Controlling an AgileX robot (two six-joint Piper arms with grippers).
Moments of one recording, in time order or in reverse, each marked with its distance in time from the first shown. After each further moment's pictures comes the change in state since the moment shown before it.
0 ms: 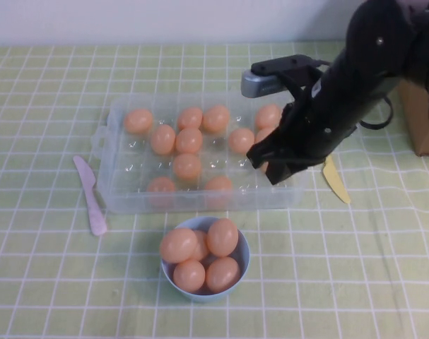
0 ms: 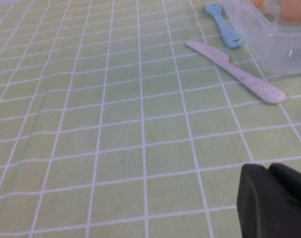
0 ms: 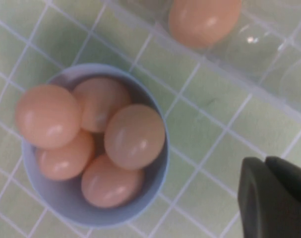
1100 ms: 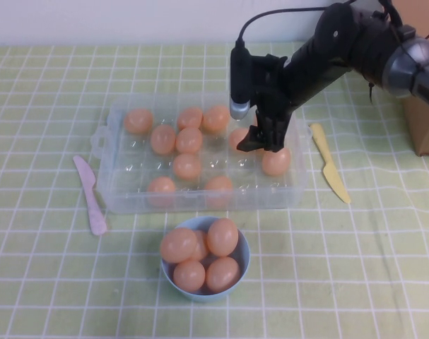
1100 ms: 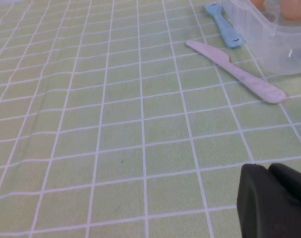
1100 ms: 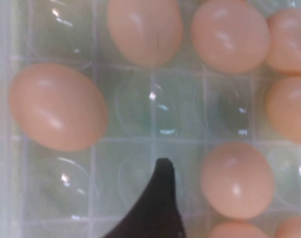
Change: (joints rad) right arm -0.105 0.405 -0.415 0.162 -0.161 -1.274; left arm 0.000 0.000 0.000 0.000 0.000 0.000
